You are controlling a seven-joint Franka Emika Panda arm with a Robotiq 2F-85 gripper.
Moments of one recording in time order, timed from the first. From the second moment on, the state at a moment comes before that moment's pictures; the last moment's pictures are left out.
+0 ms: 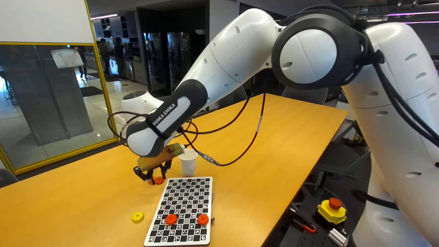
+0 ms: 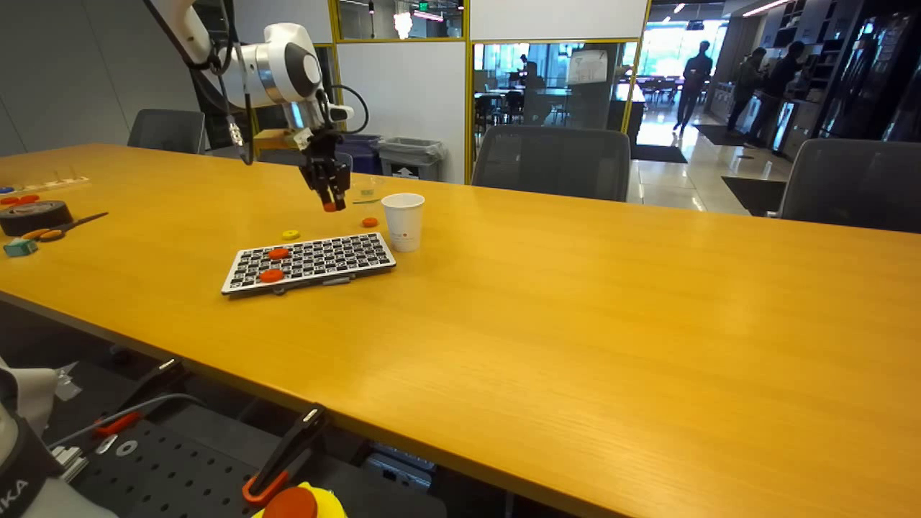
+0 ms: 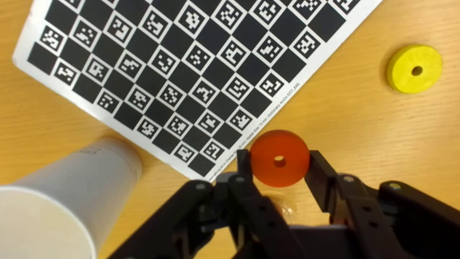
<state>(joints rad) 0.38 0.59 -0.06 -1.72 -0.16 2.32 0.59</state>
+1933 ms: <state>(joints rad) 0.32 0.79 -0.05 -1.27 -0.20 2.09 0.52</state>
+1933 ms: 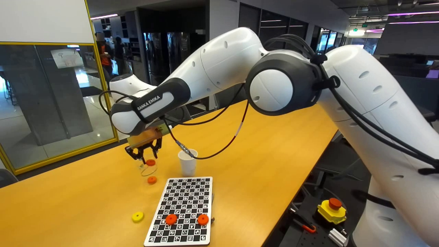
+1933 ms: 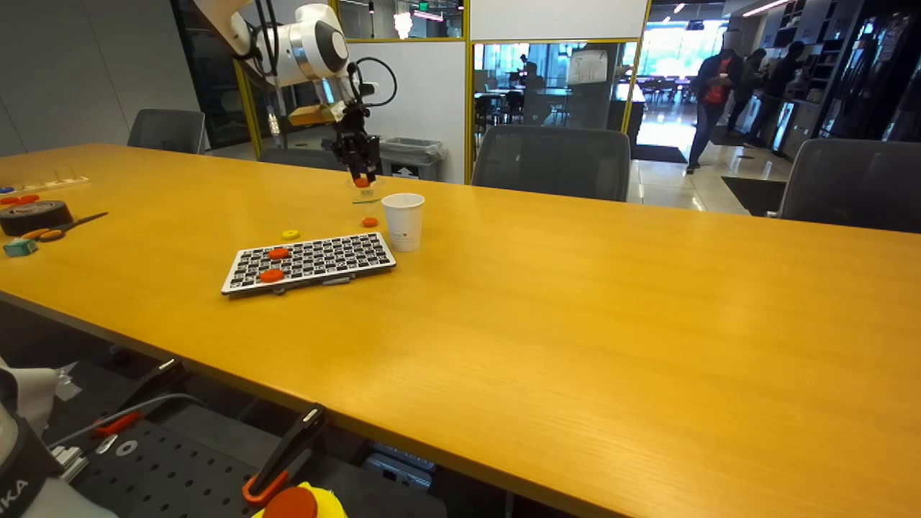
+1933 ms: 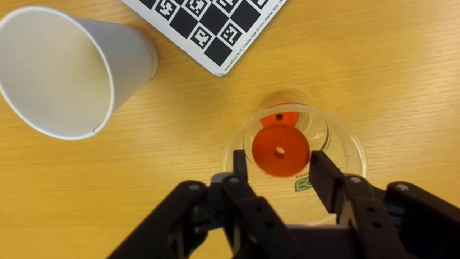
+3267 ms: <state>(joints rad) 0.33 0.54 0.06 -1.67 -0.11 2.19 0.53</state>
